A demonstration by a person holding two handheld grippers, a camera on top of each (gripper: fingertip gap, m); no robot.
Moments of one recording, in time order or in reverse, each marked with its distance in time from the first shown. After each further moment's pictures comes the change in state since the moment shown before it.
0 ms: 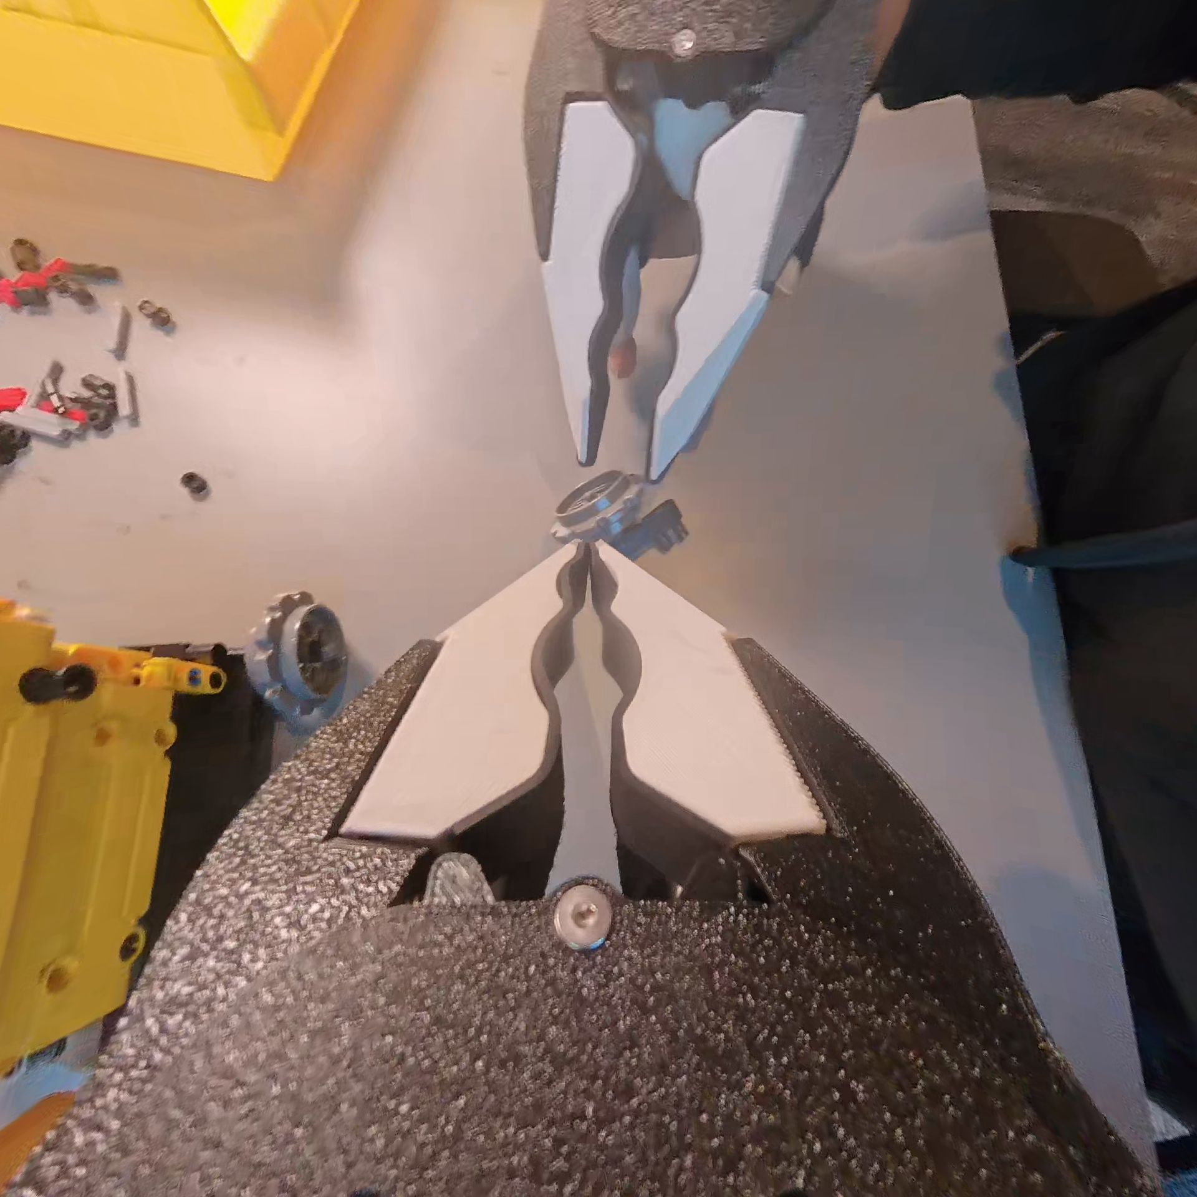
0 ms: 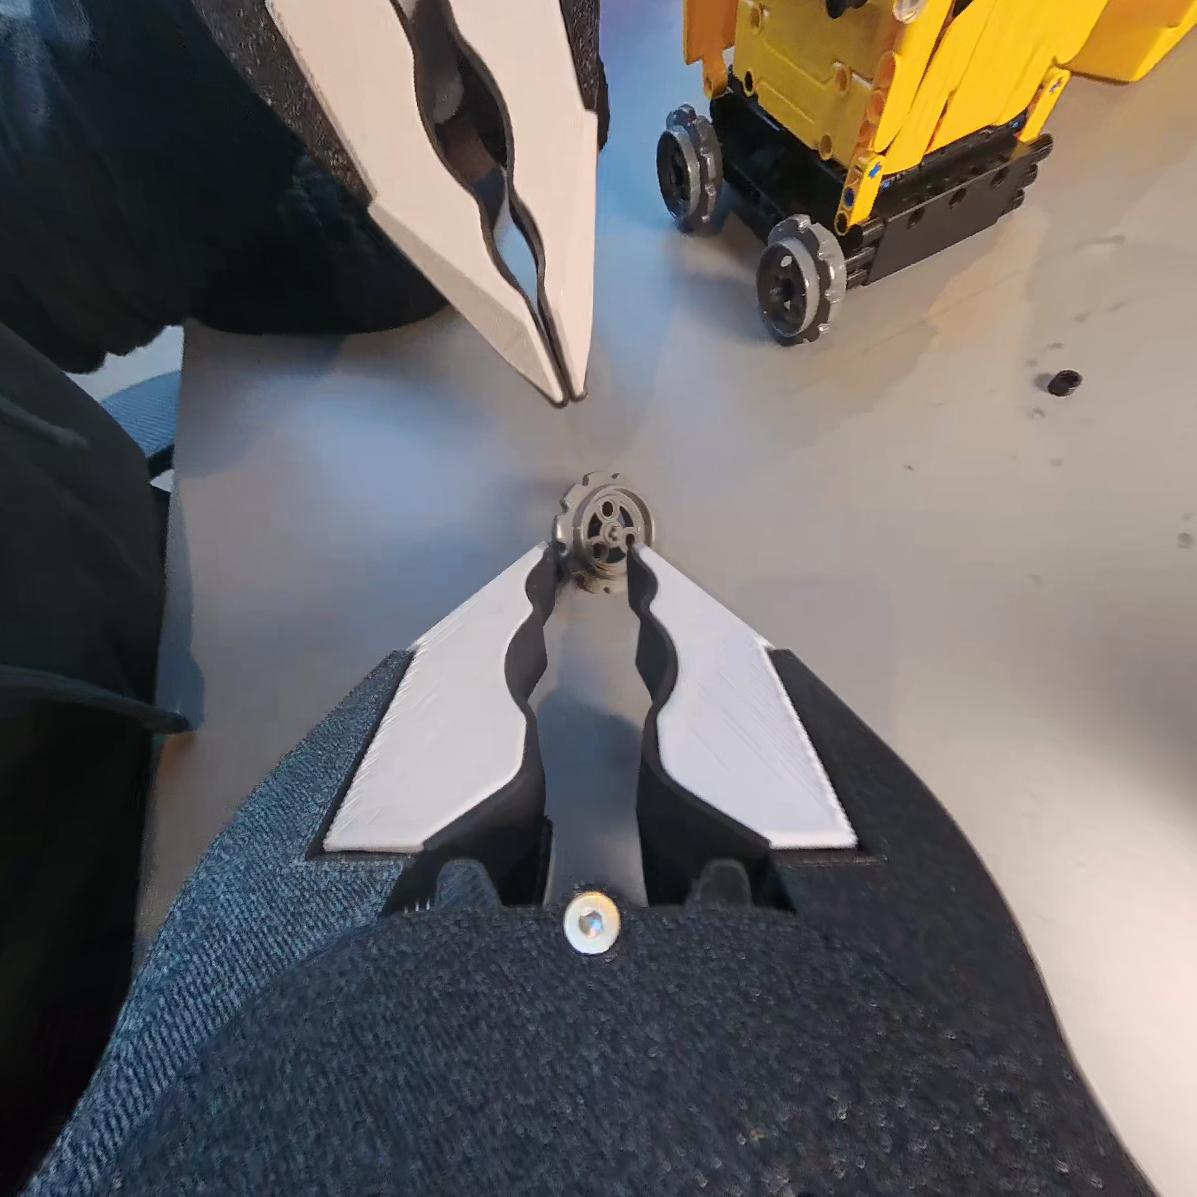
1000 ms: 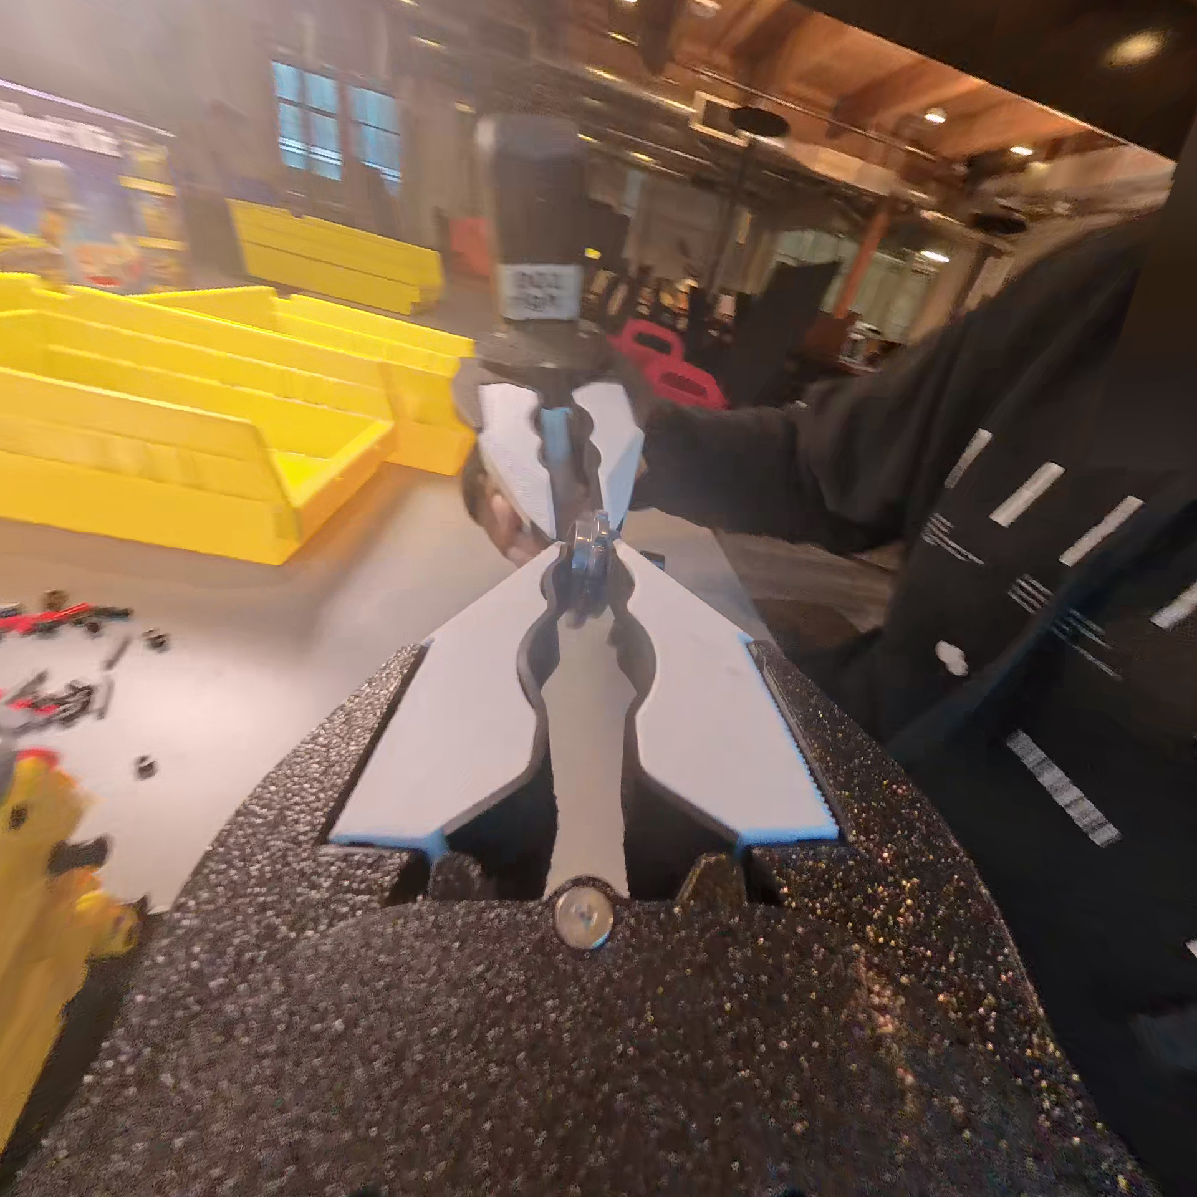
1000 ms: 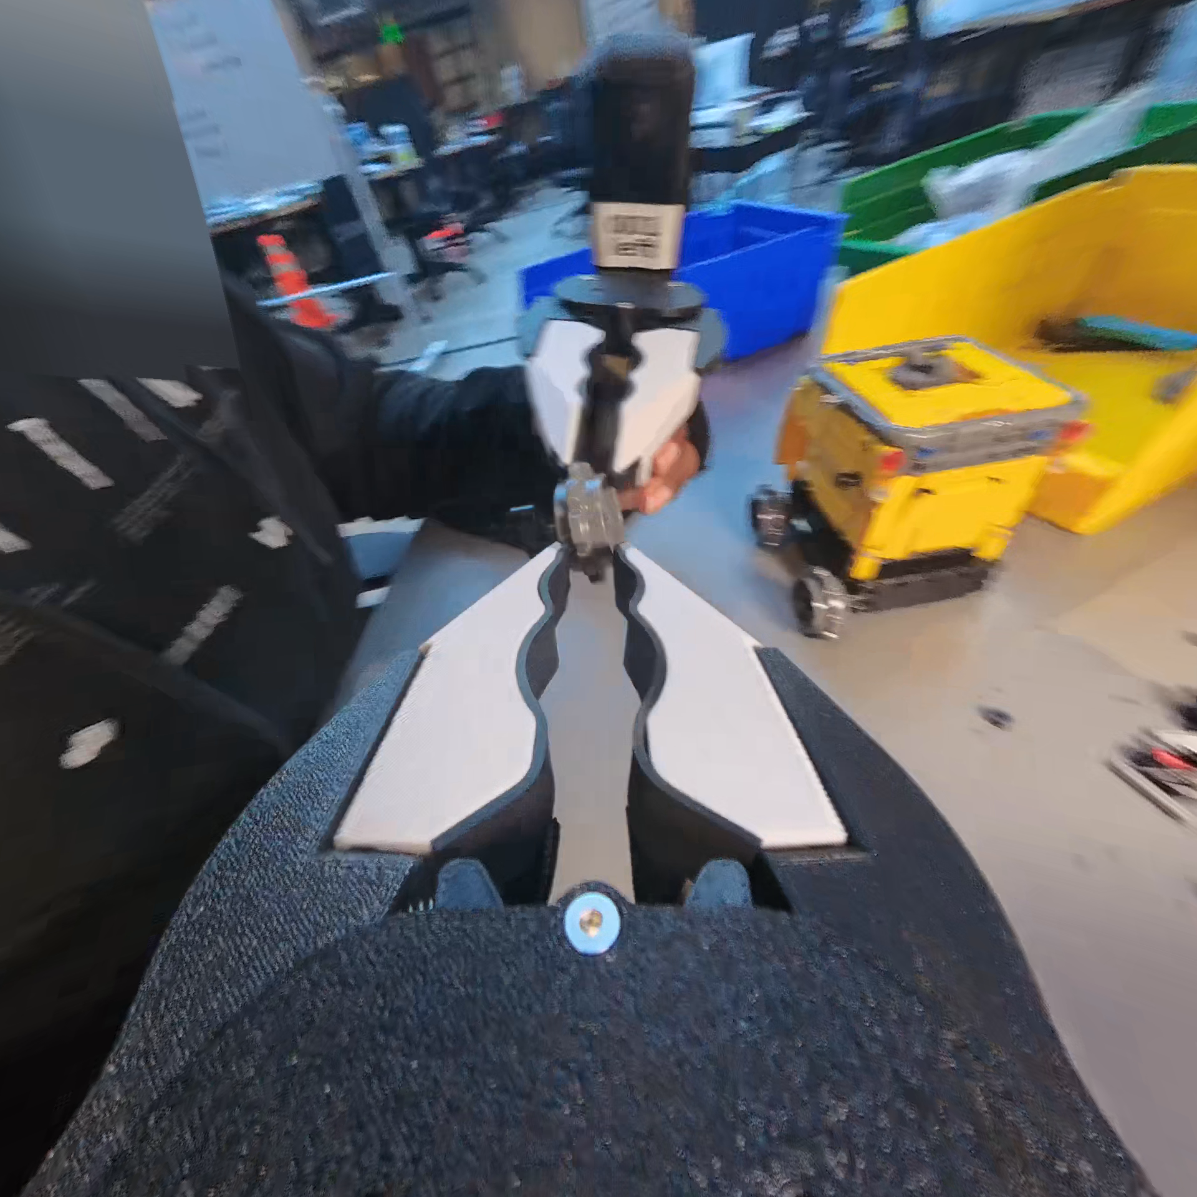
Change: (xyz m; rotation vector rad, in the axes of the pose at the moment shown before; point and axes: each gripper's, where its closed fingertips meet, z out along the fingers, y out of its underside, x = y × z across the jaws) left arm 0.015 -0.084 -0.057 0.673 0.197 -0.079; right arm -0.023 -0.086 -0.059 0.378 -0.273 -0.156
